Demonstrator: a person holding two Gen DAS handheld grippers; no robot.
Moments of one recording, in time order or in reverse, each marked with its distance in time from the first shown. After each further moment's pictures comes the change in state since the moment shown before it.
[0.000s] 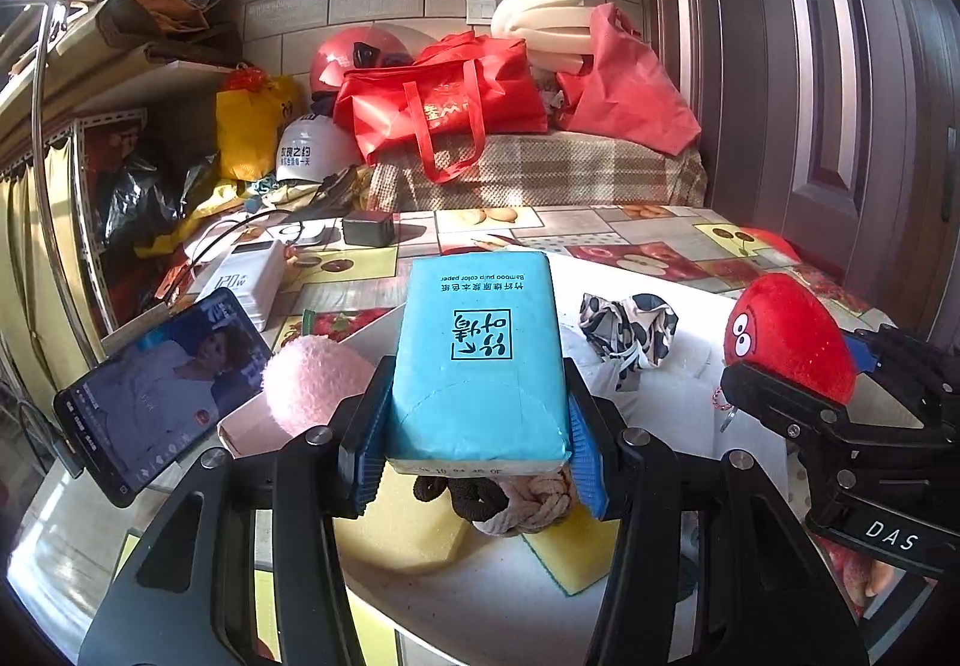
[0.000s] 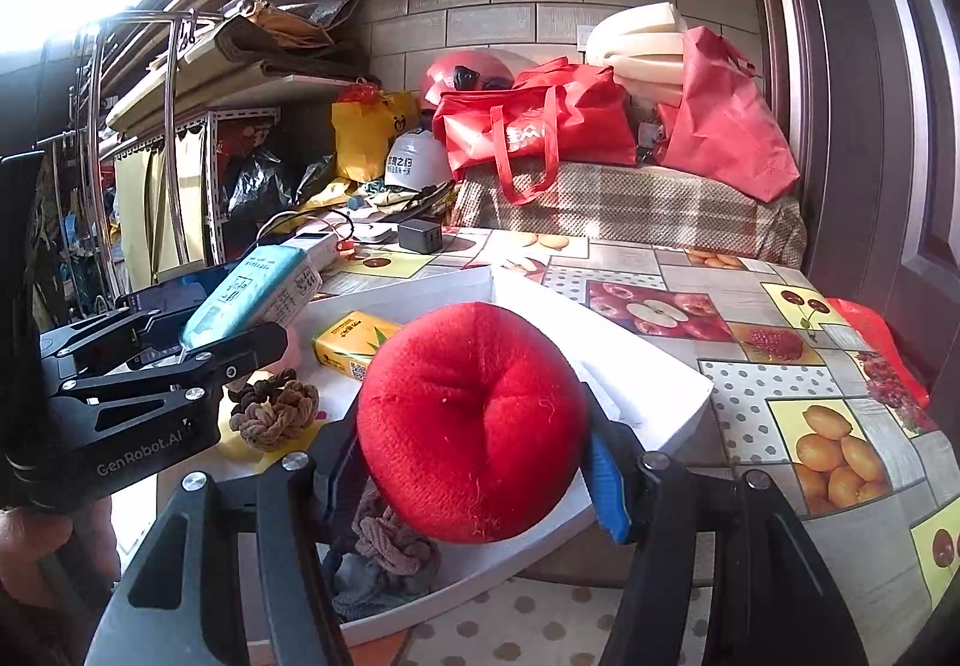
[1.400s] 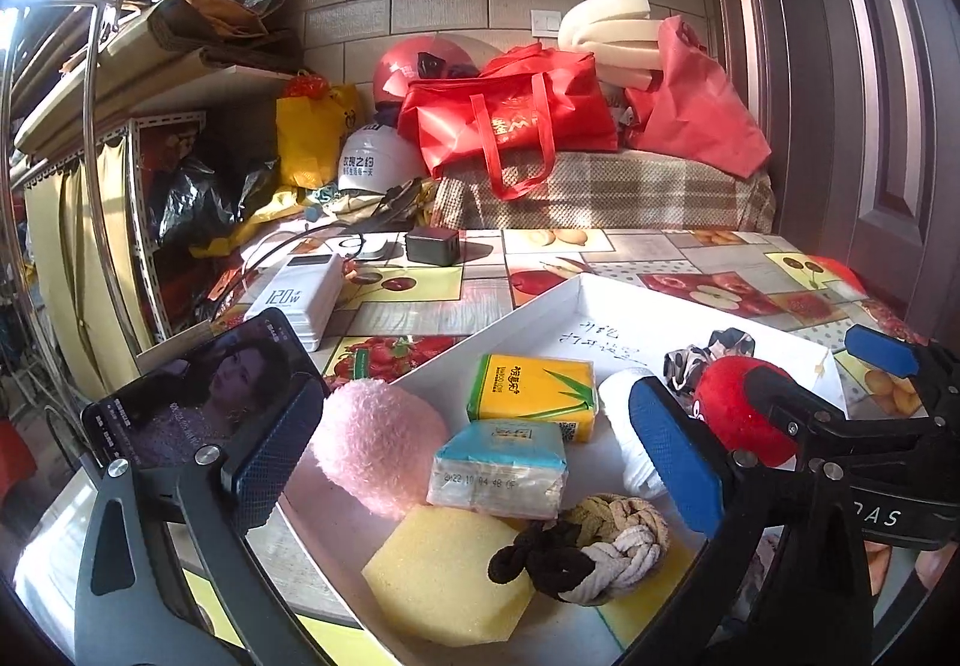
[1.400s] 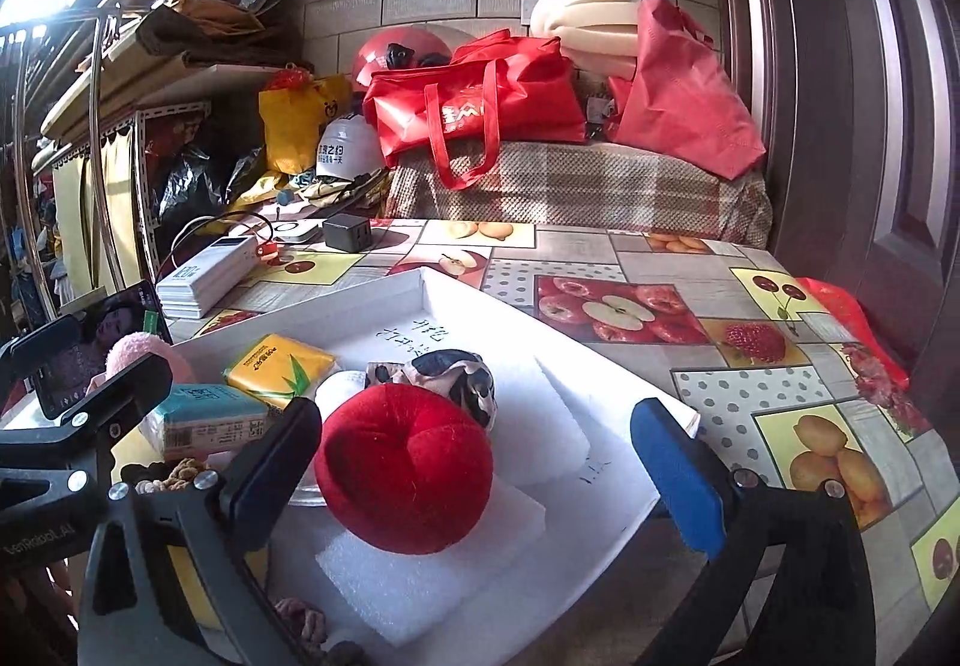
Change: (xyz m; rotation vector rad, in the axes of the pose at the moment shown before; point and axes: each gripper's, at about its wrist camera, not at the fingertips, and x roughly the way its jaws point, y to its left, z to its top) left arm 0.016 0.011 0.012 -0.050 -0.034 0.161; right arm 0.046 -0.018 0.019 0.064 0.037 -0.137
